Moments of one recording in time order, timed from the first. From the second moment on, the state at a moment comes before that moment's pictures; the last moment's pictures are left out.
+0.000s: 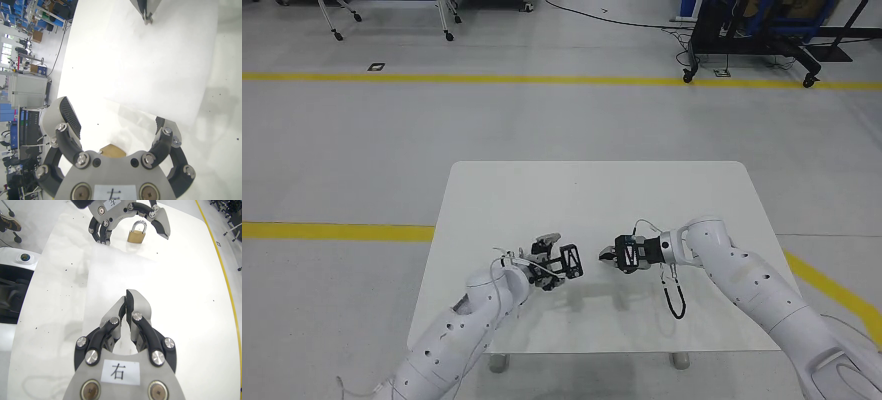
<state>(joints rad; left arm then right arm) 1.23 -1.21 -0.89 -1.55 1.93 -0.52 -0.32 -0.91 -0.99 0.76 -1.16 -1.67 -1.01 -0.39</state>
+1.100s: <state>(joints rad) 1.22 -1.18 -1.03 -1.65 1.55 -0.72 -0.25 -0.95 -0.99 0.81 -1.19 -1.56 -0.94 -0.42</state>
